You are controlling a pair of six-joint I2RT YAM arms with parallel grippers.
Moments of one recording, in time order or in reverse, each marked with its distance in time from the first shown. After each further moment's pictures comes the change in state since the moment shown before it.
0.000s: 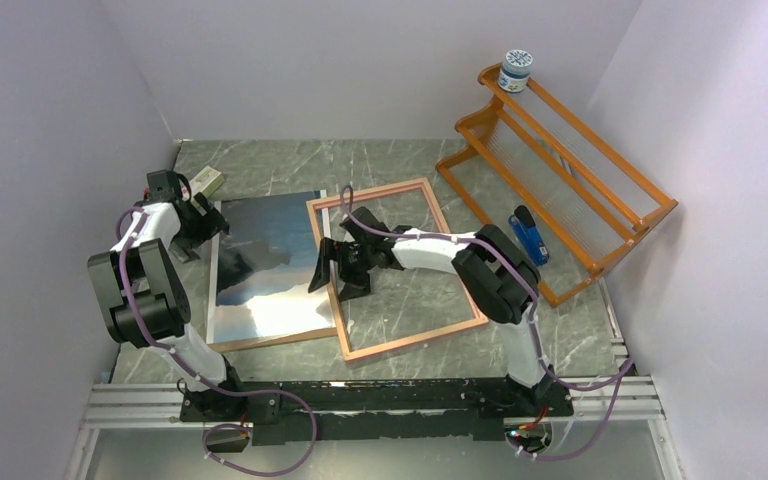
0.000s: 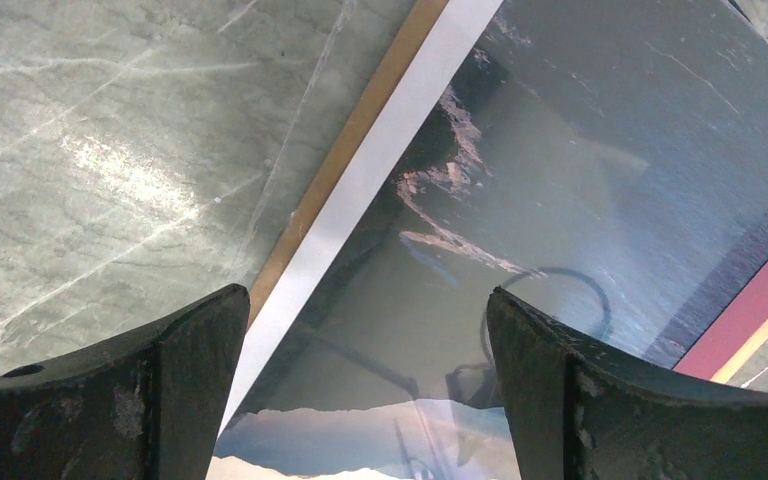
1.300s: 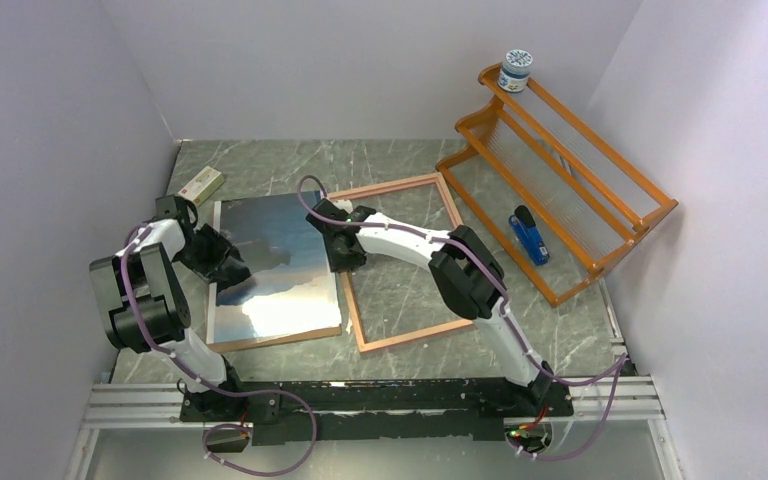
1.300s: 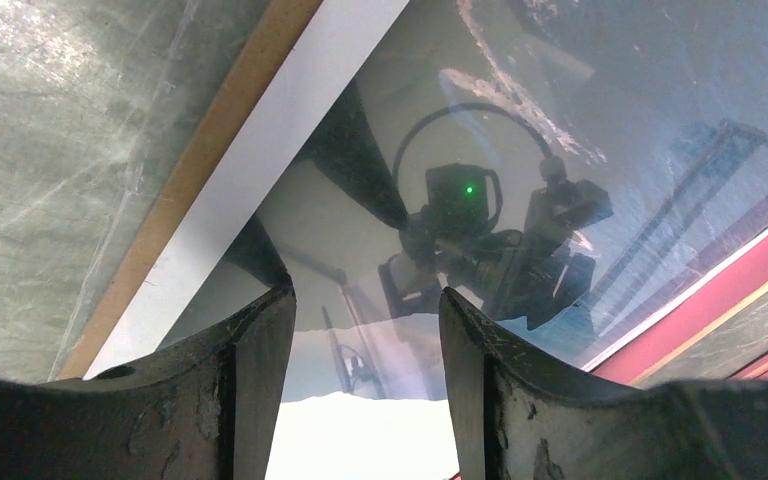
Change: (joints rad) left arm 0.012 -0.031 -0.171 -0.035 0.193 -0.122; right arm 0.079 0.202 0.496 -0.563 0.731 -0.337
